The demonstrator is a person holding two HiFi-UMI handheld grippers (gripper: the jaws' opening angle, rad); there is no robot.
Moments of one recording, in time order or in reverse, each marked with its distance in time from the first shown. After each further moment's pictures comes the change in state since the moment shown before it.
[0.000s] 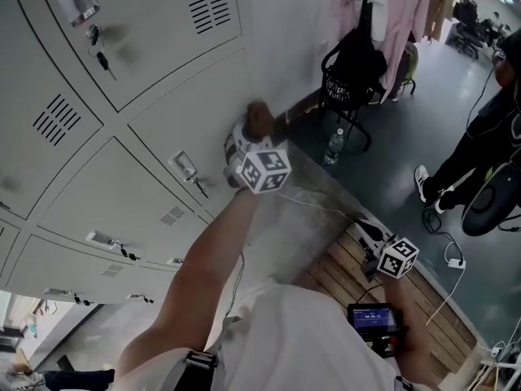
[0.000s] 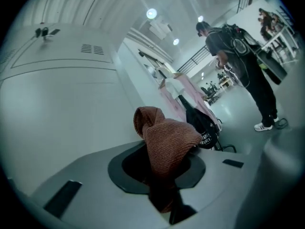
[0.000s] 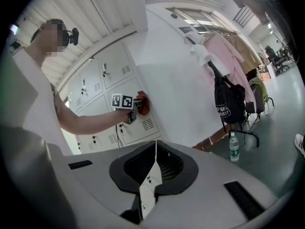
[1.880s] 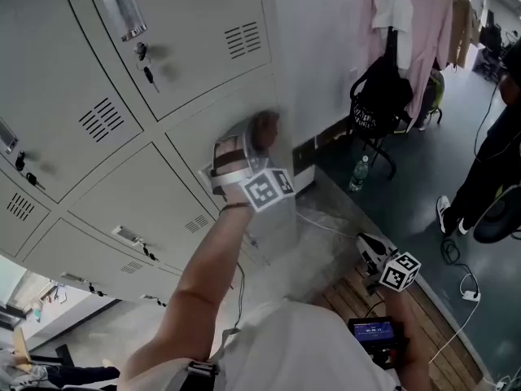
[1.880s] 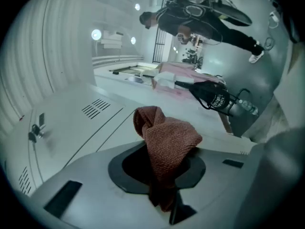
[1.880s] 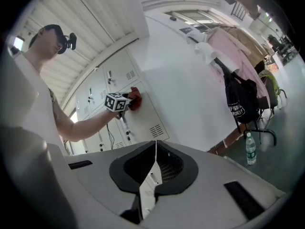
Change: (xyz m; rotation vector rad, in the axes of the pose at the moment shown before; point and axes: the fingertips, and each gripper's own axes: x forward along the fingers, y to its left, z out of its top) left arm -0.047 0.080 0.063 0.650 0.015 0.203; right arm 0.038 0.013 0.014 0.036 -0.065 0.133
